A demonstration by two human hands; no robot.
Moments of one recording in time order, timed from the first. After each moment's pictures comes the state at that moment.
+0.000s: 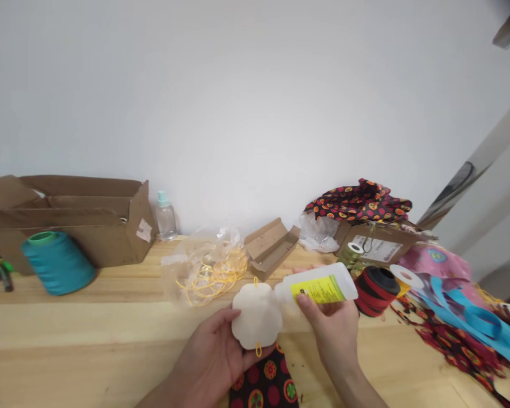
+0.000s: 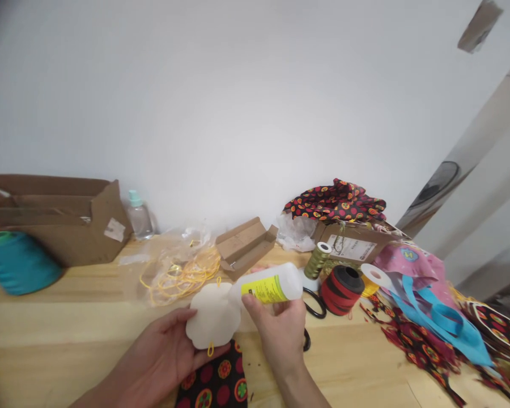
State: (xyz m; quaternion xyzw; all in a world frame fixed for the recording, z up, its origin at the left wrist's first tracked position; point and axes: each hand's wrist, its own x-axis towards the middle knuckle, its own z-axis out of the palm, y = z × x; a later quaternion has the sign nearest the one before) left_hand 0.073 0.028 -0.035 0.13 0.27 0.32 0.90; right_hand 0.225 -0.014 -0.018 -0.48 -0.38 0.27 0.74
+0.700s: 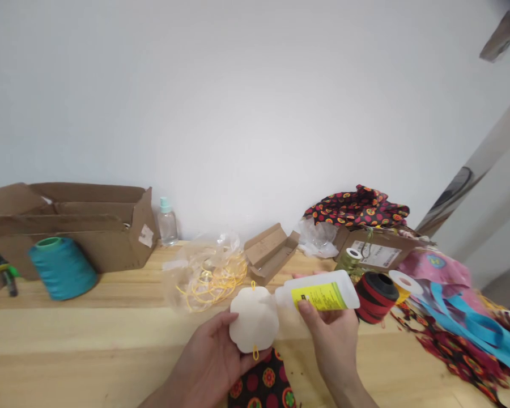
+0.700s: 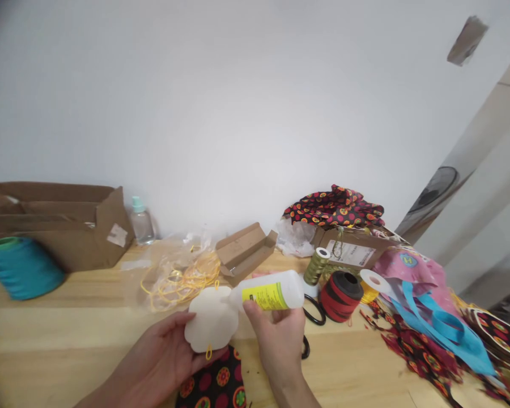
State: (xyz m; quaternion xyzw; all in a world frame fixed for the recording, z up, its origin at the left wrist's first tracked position) left_hand 0.072 0.029 -0.034 0.14 0.25 0.33 0.90; right_hand 0.223 -0.016 -0.019 -0.47 -0.36 0.27 0.76
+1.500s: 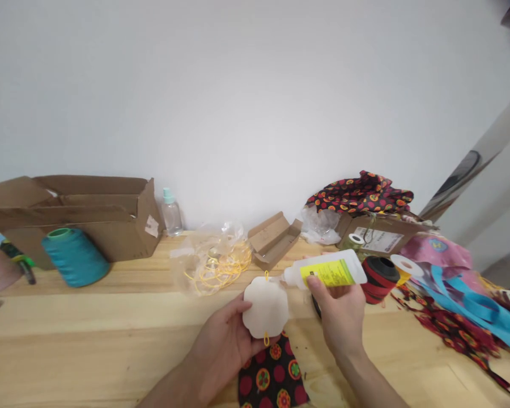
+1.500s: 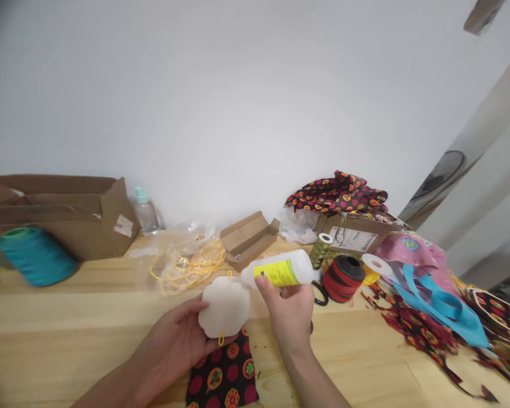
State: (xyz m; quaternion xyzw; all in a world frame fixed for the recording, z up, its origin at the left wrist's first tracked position) left_hand 0.074 0.020 -0.032 0.17 0.26 0.32 0.90; right_hand 0.227 -0.013 -0.014 -0.48 -0.34 0.25 0.77
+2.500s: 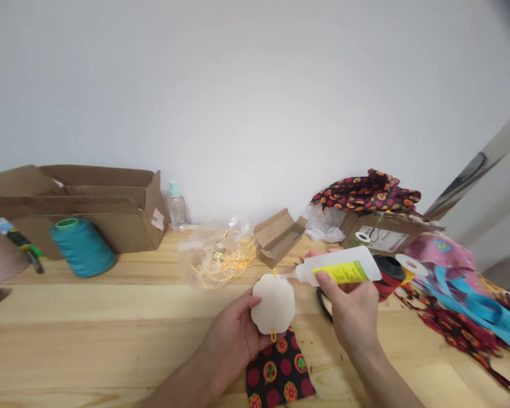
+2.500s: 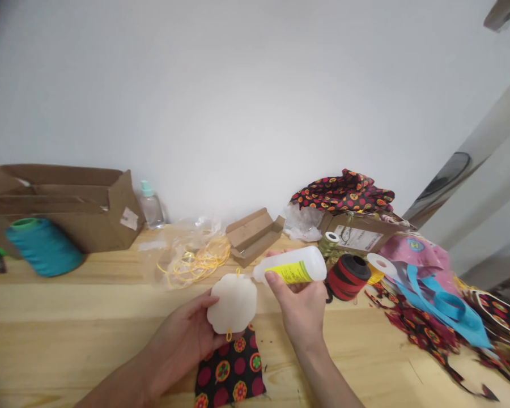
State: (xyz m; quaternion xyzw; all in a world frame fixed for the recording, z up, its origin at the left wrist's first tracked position) left_hand 0.076 0.019 -0.039 0.17 0.25 0.31 0.90; right_hand 0.231 -0.019 -0.009 -0.51 -0.38 0.23 0.73
